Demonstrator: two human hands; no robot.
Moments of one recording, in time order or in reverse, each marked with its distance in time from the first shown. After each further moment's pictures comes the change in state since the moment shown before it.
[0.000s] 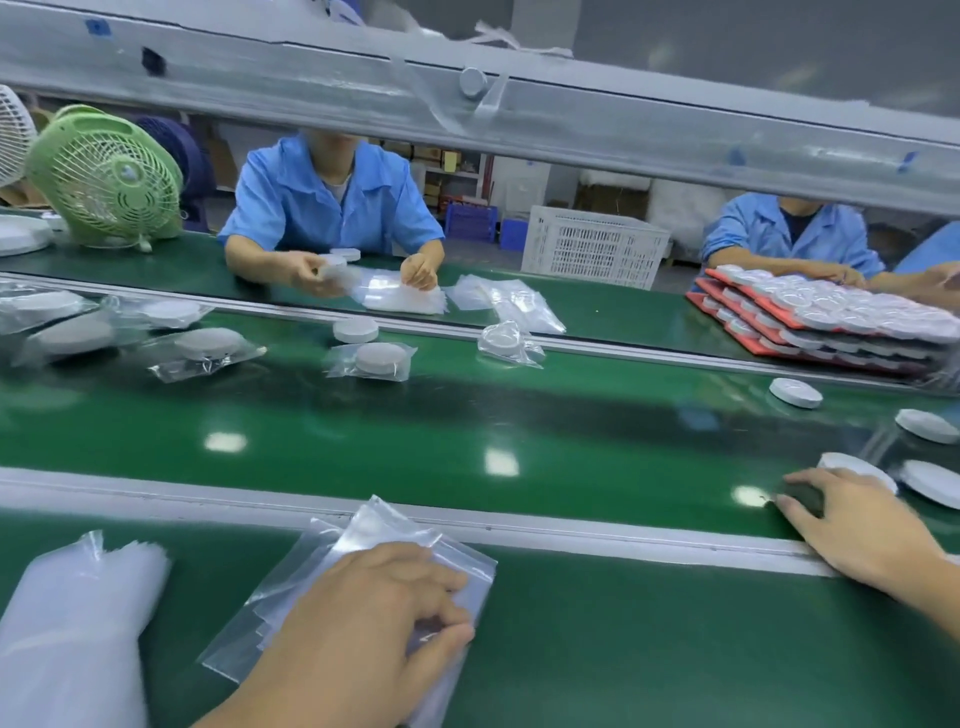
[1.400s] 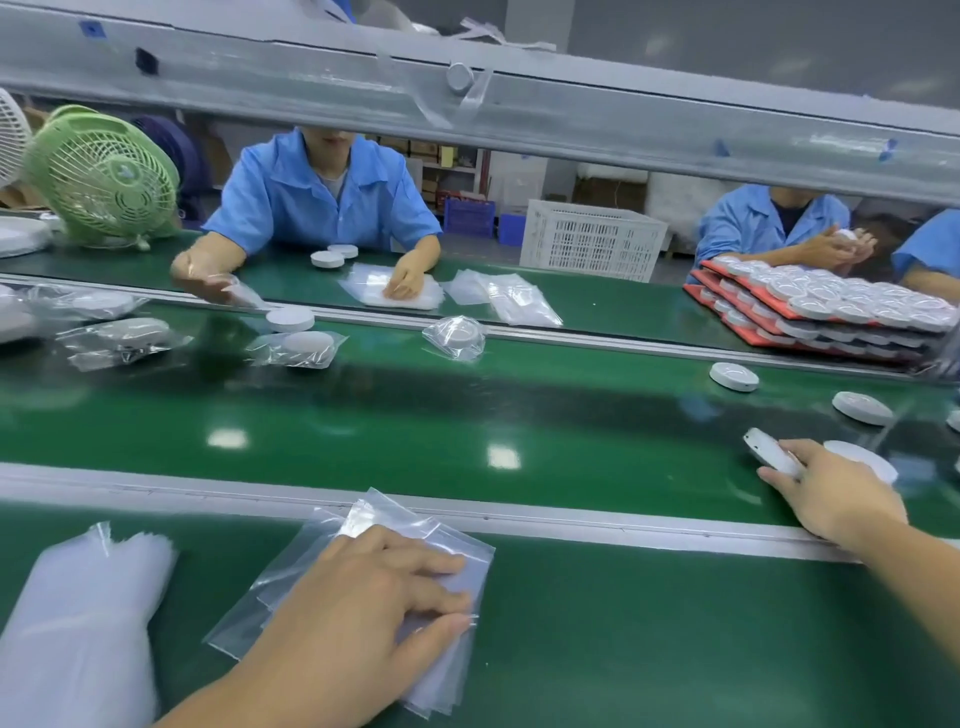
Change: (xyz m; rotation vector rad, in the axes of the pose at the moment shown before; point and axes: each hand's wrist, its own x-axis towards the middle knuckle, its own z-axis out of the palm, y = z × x) left_hand -0.001 0.001 -0.009 0.057 -0.106 -0.006; right_hand 0.032 0.000 0.019 0.040 -0.070 0.196
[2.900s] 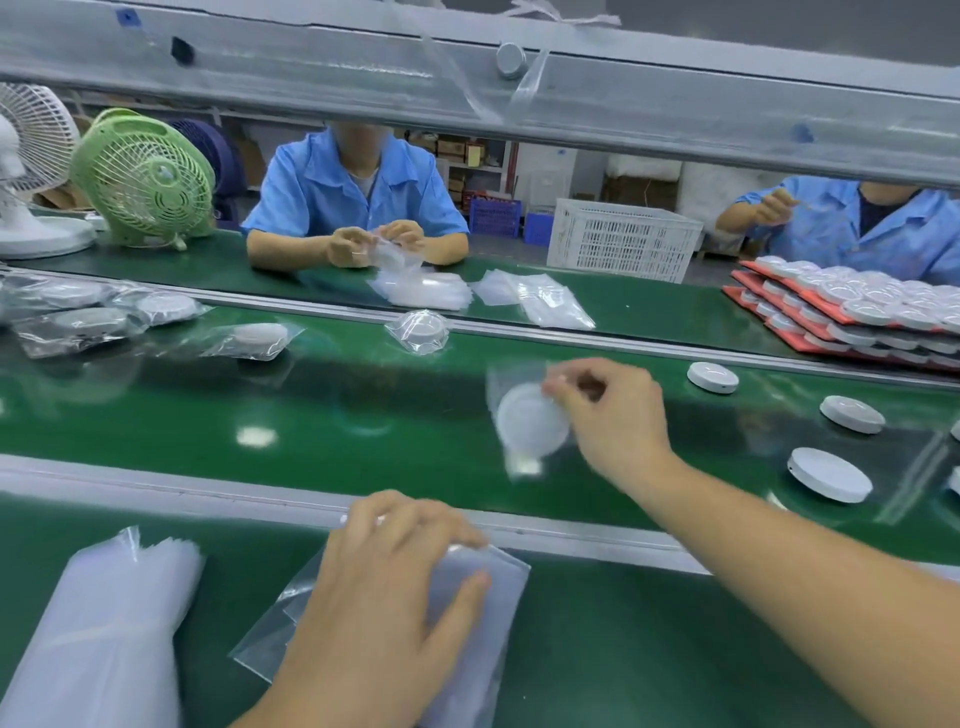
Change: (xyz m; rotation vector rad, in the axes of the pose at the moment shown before) left_hand 0.003 0.014 -0.008 -0.018 0.417 -0.042; right_hand -0.121 -0.270 -0.051 0.989 0.066 -0.500
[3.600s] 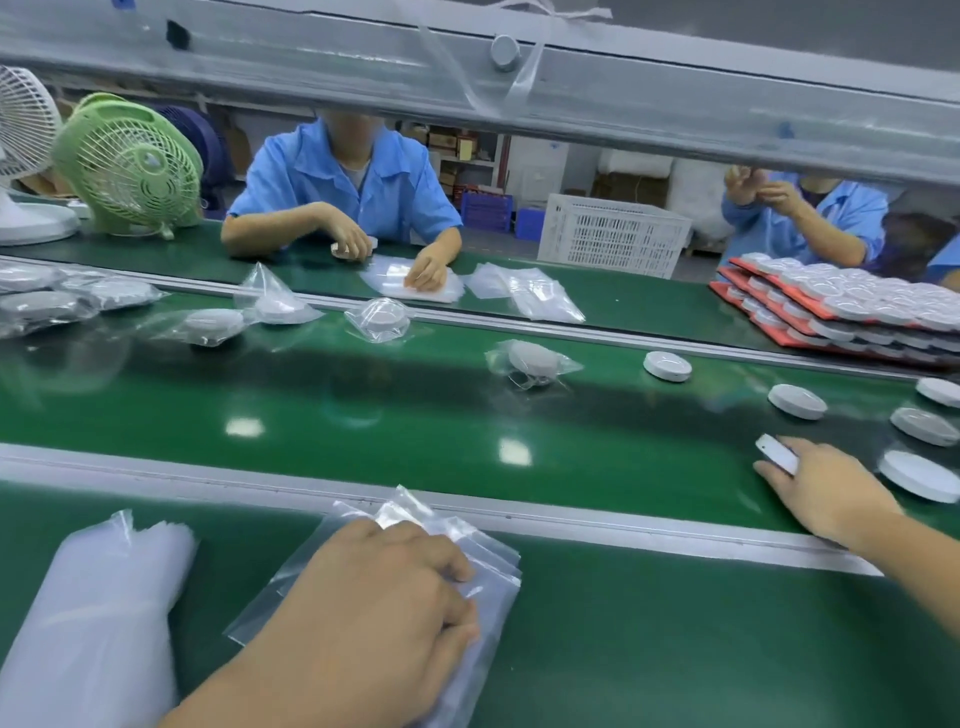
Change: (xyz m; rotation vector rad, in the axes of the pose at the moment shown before) left_hand 0.003 -0.005 -0.014 0.247 -0.375 0.291; right_hand 0.003 0.192 -0.179 -0.954 -0.172 0.413
